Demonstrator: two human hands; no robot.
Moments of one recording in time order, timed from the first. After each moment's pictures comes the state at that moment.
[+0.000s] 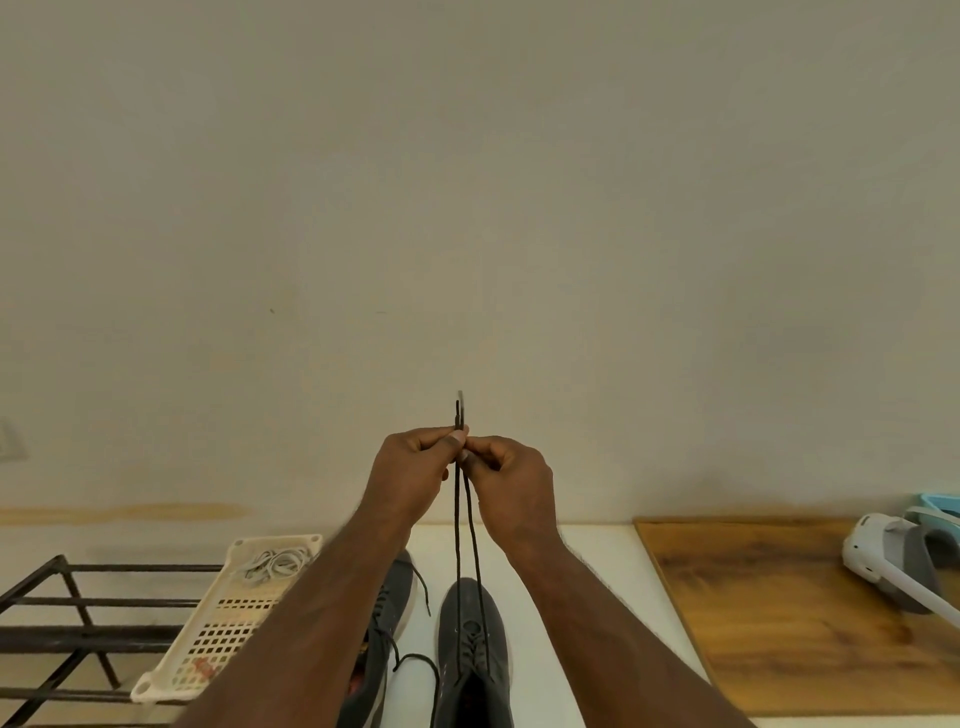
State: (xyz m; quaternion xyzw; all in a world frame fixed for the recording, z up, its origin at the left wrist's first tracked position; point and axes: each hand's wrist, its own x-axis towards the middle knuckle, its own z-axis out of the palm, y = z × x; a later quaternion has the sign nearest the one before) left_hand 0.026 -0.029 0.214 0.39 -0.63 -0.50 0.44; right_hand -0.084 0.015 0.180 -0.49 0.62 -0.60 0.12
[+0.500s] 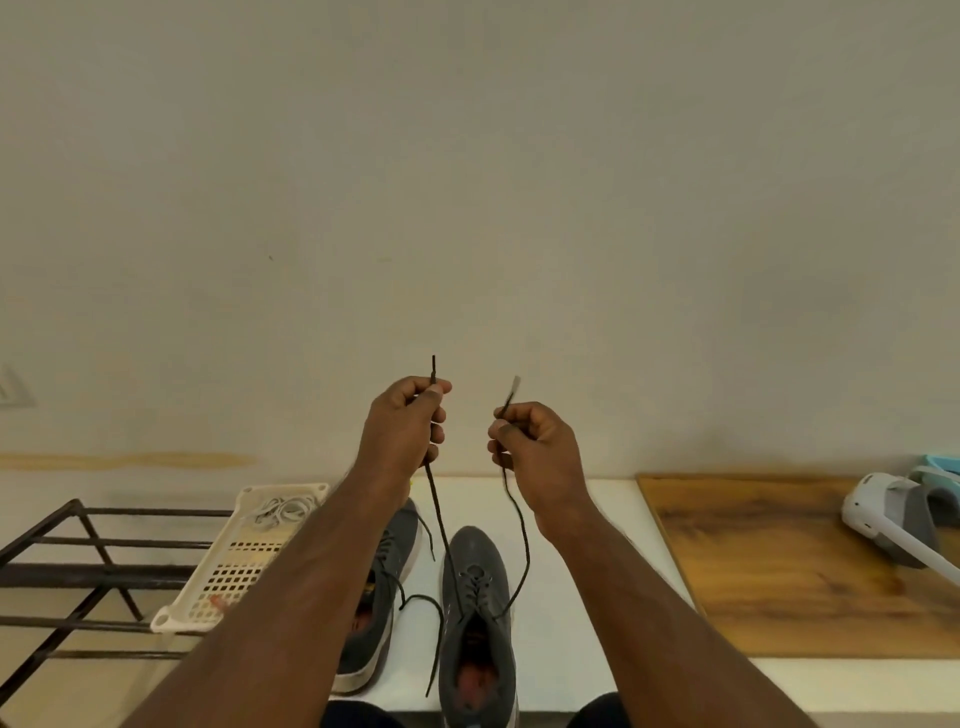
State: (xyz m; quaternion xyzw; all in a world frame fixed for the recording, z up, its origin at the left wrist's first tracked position) left_hand 0.033 -0.043 0.192 0.40 -0.56 -0.56 0.46; right_hand -0.102 0.033 0.162 -0.40 0.59 -0.65 0.27
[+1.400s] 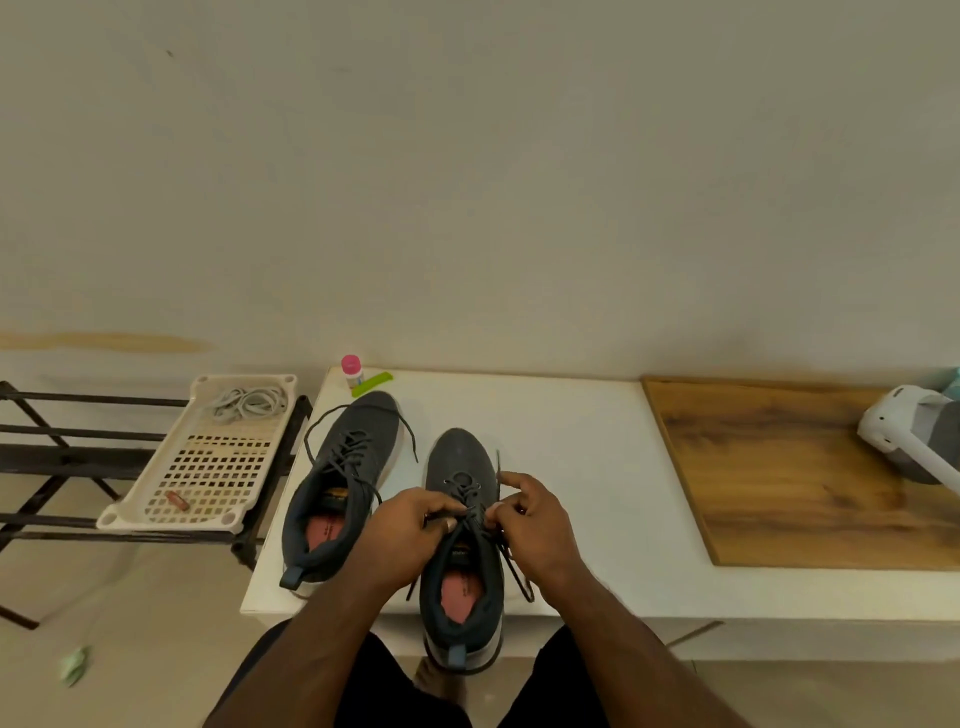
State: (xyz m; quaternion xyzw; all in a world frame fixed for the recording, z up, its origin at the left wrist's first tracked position) left_hand 0.045 -0.016 -0.017 0.43 -0.81 -0.39 0.11; right_hand -0.115 0.063 -0.030 -0.35 0.76 -0.42 0.35
